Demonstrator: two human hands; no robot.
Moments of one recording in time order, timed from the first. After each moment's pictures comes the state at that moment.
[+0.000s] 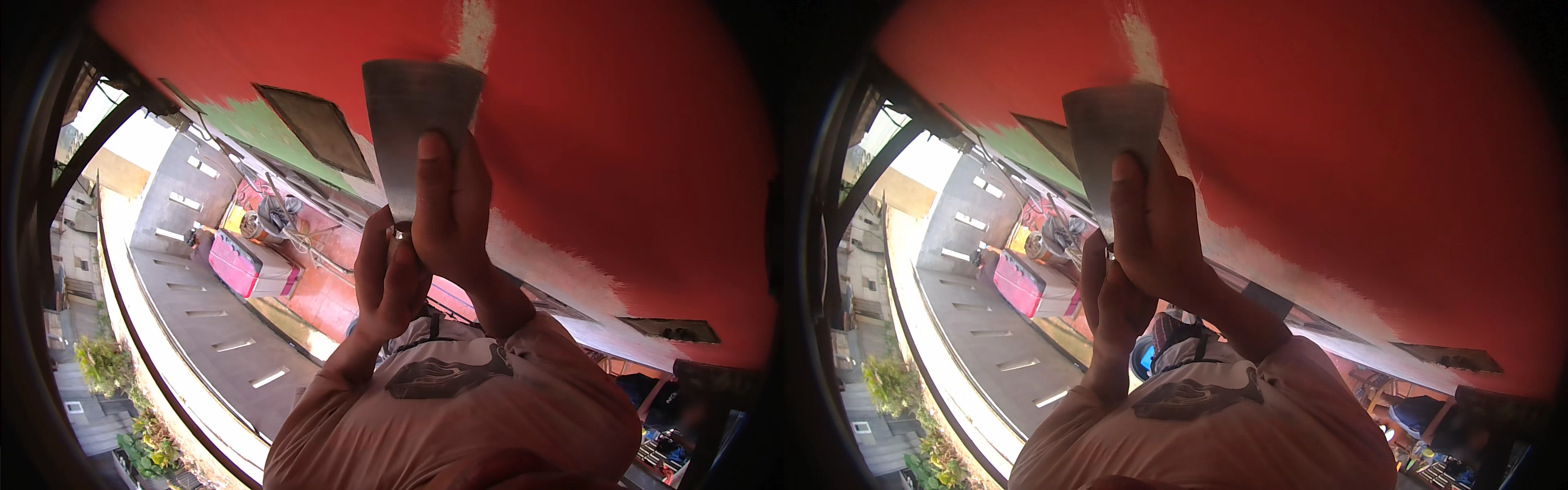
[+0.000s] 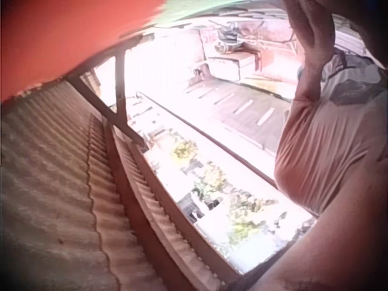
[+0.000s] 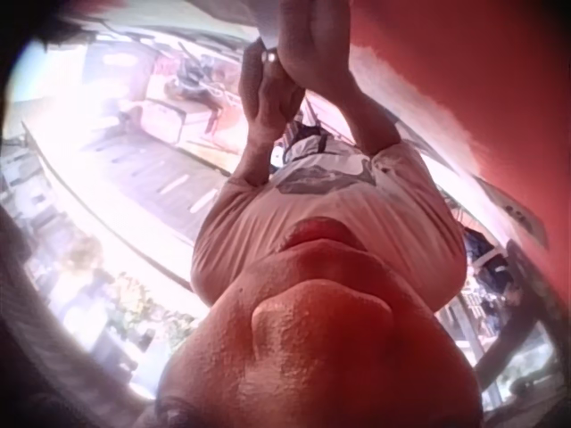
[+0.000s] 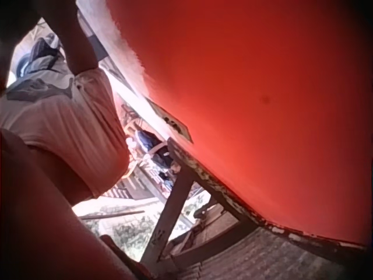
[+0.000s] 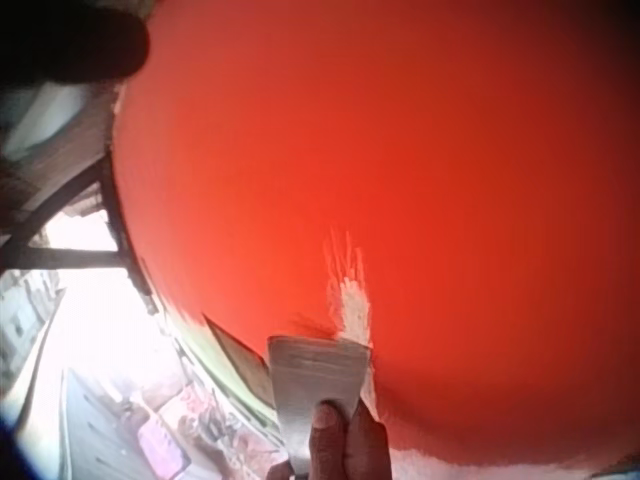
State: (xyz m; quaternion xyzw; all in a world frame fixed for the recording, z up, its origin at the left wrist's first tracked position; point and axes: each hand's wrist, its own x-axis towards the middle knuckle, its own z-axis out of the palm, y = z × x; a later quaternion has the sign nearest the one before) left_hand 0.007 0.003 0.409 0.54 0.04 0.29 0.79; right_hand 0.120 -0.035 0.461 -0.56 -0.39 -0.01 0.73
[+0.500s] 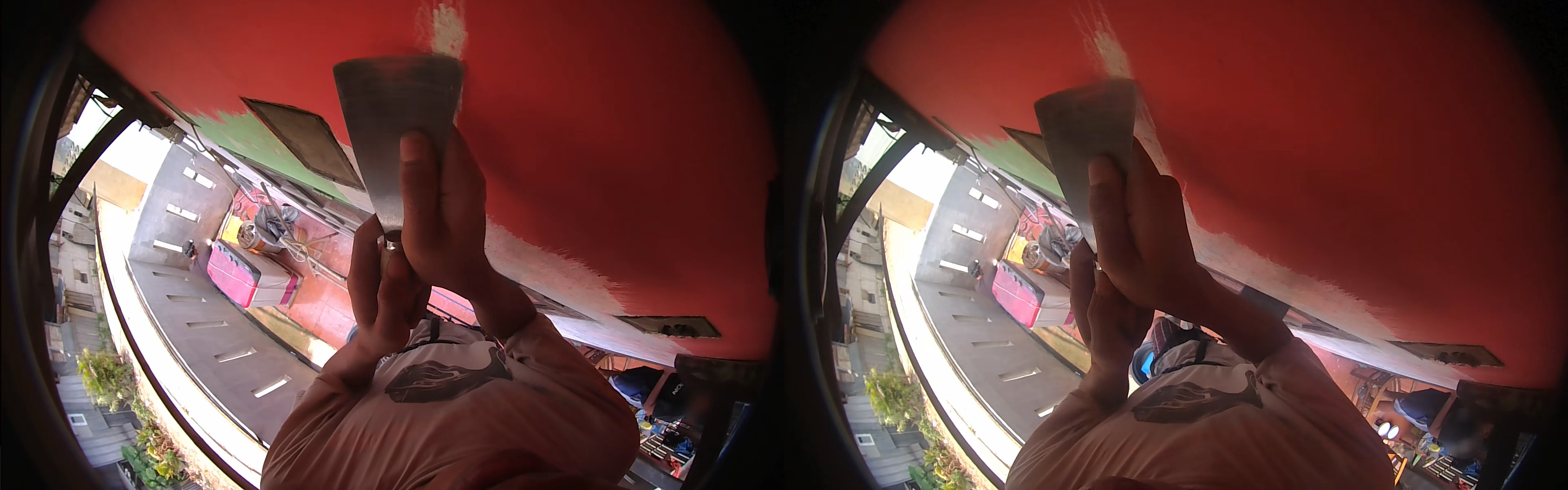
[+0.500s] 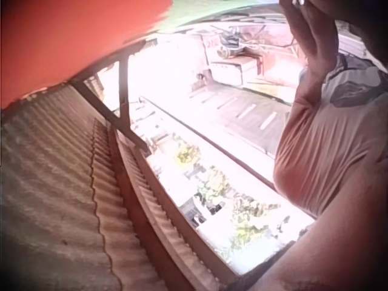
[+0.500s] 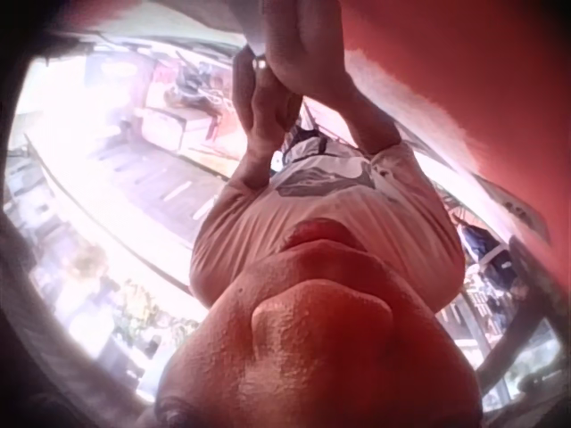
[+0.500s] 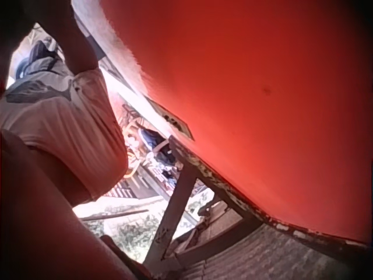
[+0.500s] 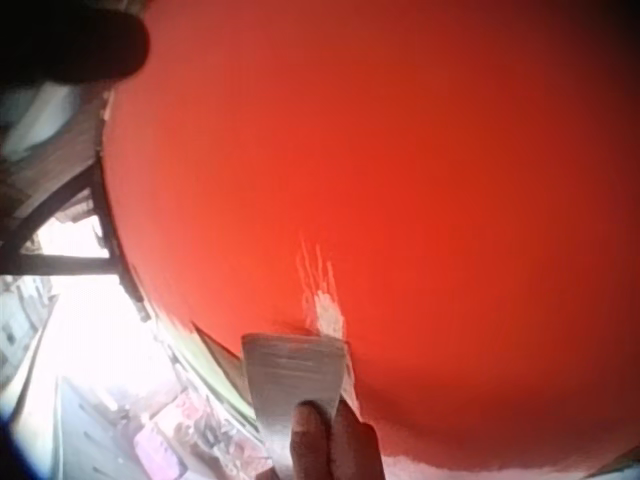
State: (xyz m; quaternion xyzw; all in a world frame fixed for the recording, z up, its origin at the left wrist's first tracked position) left_hand 0.017 -0.007 0.439 0.52 0.05 0.31 0.79; right_hand 0.127 -0.033 0.481 -0.52 -0.42 -0.09 0.73
